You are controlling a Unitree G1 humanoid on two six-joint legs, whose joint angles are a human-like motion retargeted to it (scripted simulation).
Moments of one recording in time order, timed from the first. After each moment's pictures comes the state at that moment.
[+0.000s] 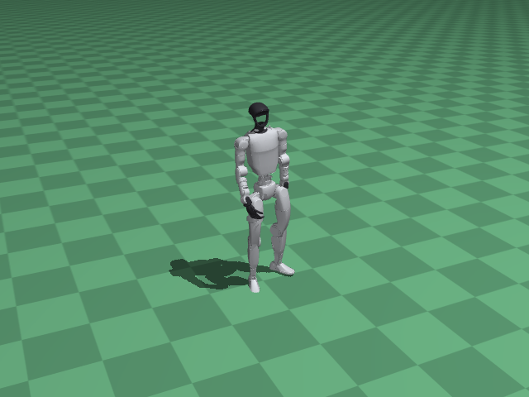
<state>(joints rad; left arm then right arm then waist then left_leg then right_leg) 0.03 0.01 0.07 1.64 0.09 0.03 -0.08 0.02 -0.16 0.05 0.99 -0.22 0.16 0.49 -0.26 0.05 -0.09 -0.01 0.06 0.27 0.04 -0.11 -0.07 0.01 -0.14 -0.56 0.02 0.03 0.06</state>
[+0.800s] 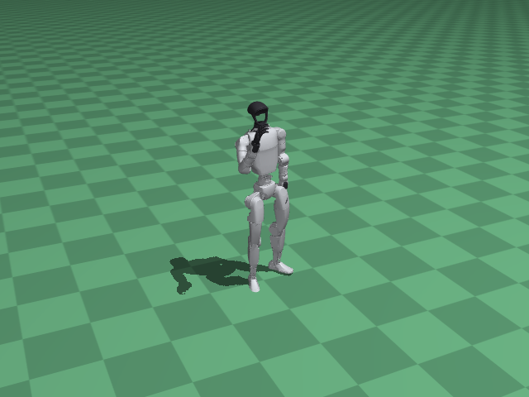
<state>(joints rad) 0.04 0.01 0.12 1.65 0.08 0.04 -0.07 -0.60 -0.42 -0.07 -0.38 -0.15 -0.08 -0.11 -0.26 0.03 -0.18 -0.04 0.05 0.22 0.05 -0.11 -0.07 0.01 -0.15 -0.62 0.02 0.01 0.07</state>
